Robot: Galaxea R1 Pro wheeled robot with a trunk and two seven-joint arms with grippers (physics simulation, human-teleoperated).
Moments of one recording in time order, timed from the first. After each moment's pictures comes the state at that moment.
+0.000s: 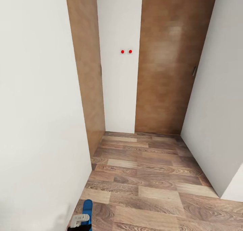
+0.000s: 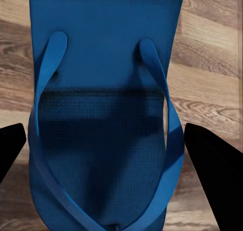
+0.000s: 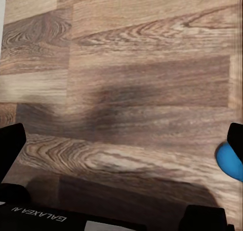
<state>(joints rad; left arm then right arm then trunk) -0.32 0.00 0.25 -0.36 -0.08 0.02 -0.42 -0.02 -0.16 -0.32 -0.54 -0.08 0.13 0.70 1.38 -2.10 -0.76</state>
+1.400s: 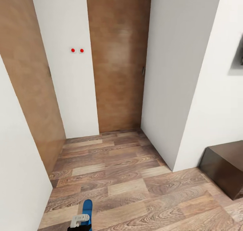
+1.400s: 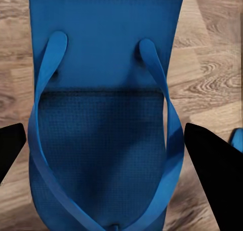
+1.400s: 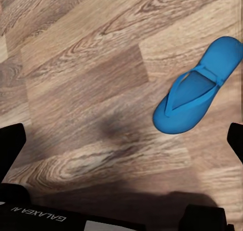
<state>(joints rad) -0.32 0.00 0.25 -0.36 -0.08 0.02 -0.42 -0.02 -0.16 -0.32 -0.54 -0.08 0.13 0.70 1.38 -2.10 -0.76</state>
